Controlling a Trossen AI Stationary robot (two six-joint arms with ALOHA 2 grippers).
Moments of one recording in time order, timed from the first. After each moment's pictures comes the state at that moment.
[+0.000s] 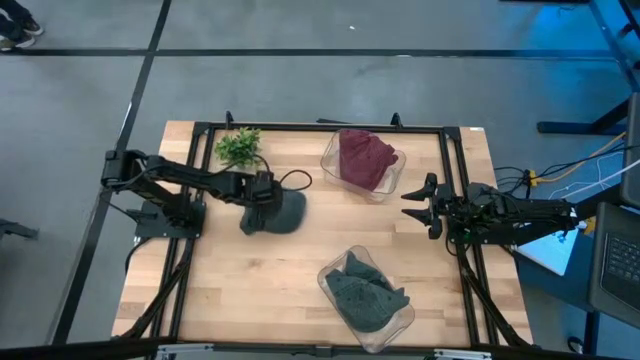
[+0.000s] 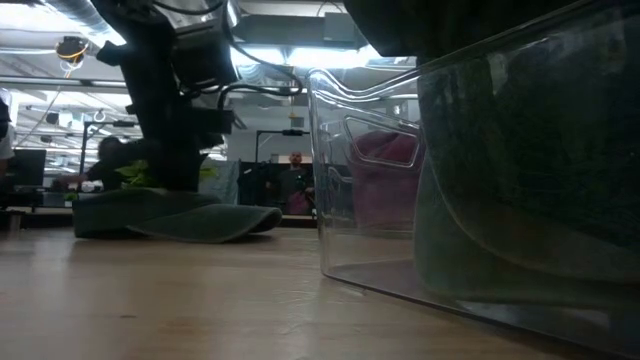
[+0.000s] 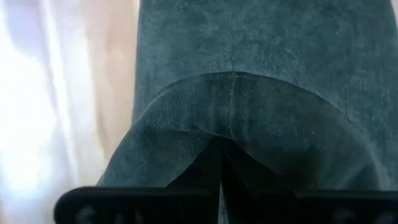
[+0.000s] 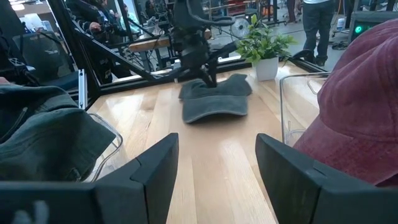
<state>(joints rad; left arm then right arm) 0.10 1.42 0.70 -0.50 -0.23 0.29 0.01 0.01 0.07 -0.16 0.09 0.17</state>
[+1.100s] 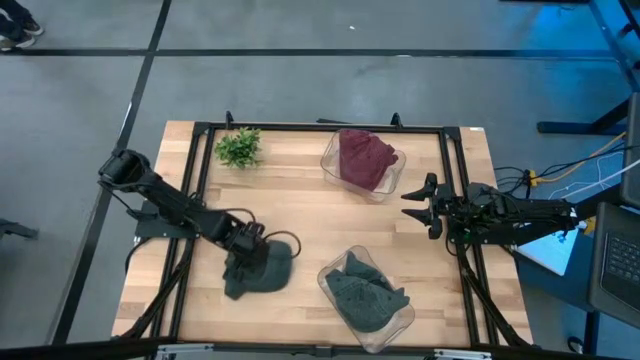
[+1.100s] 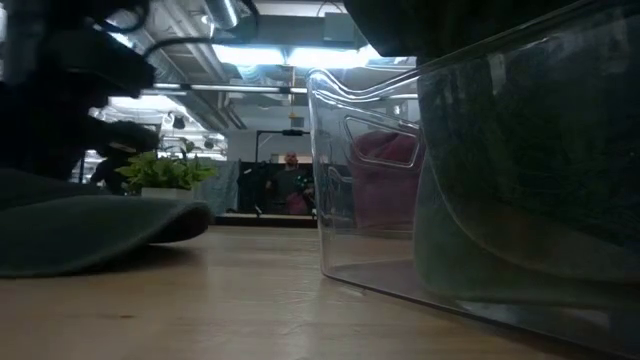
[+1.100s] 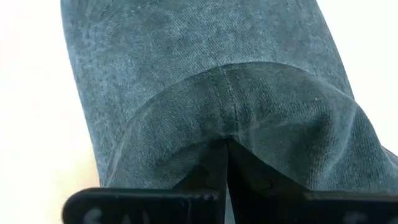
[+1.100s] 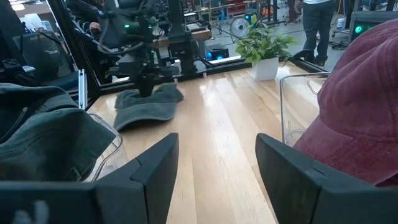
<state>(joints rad) -0.42 1.42 0.70 -0.54 0.05 -0.17 0.01 0.01 0.07 -0.16 0.09 0.17</state>
